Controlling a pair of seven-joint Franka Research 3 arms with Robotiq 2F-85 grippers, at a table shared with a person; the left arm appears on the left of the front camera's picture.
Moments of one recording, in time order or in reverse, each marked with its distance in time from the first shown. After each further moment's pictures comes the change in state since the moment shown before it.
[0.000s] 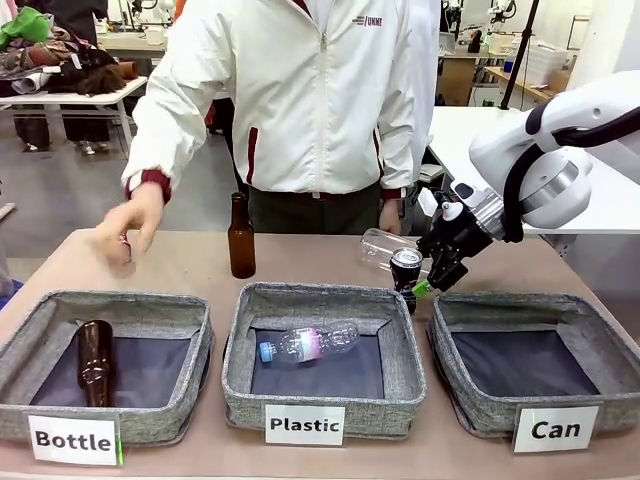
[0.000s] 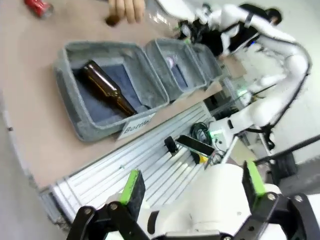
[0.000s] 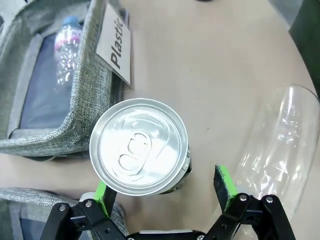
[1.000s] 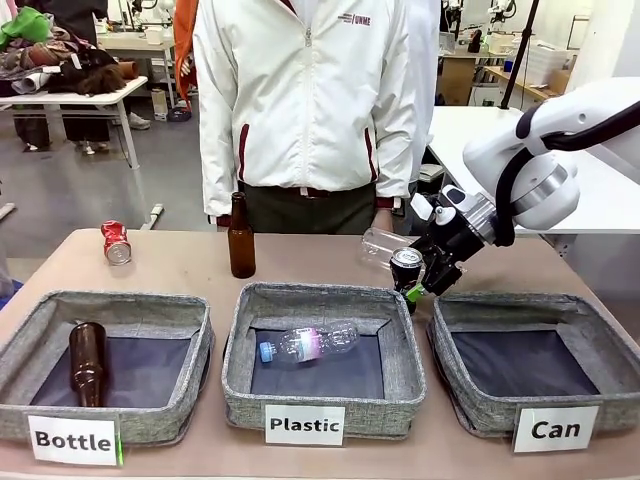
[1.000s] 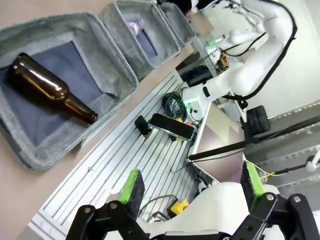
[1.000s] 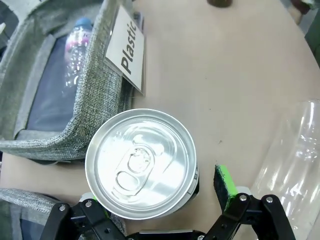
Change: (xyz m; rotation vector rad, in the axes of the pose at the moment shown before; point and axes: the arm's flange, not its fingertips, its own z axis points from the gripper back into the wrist) left arm 0.036 0.032 -0.135 -0.188 0.268 0.009; right arm -0.002 -0.009 -0.017 0.085 -0.036 0.020
